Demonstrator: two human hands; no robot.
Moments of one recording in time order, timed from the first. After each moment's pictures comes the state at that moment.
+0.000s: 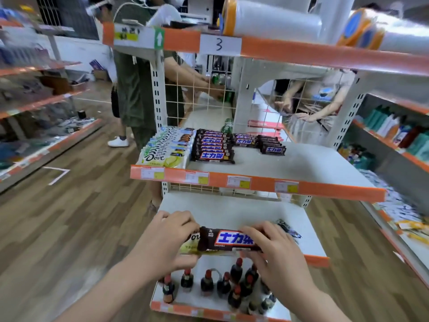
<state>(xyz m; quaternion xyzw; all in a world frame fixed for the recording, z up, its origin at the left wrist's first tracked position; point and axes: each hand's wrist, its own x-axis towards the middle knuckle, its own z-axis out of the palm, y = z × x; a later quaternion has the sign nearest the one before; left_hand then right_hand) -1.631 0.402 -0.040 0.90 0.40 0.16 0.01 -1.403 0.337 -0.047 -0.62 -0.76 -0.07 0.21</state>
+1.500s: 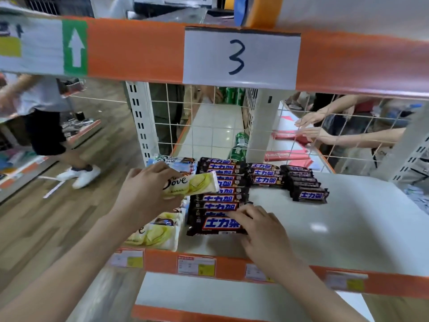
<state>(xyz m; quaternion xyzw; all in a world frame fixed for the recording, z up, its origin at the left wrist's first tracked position) -1.624 0.706 0.013 0.82 0.54 0.21 -0.03 -1.381 0.630 -0.041 -0.60 -0.78 0.01 0.15</state>
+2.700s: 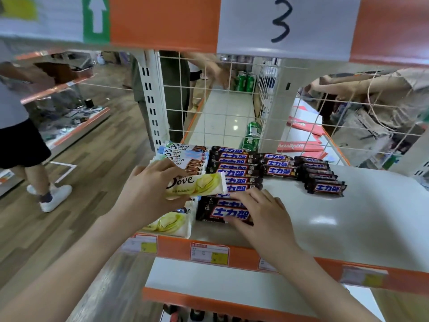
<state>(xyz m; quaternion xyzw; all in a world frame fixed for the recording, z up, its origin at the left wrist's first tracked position) -1.643 0.689 0.001 0.83 0.52 0.22 -0.02 -1.407 0.636 -0.036 -0.61 -0.76 0.00 0.21</state>
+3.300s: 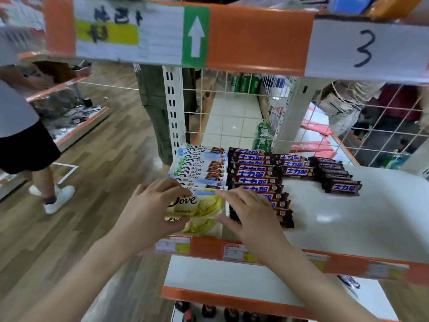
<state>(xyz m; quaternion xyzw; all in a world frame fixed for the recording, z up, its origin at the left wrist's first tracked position) -1.707 0.671 -0.010 0.85 0.47 0.23 0.02 -1.482 0.641 -0.024 -0.58 -0.80 0.04 0.17</state>
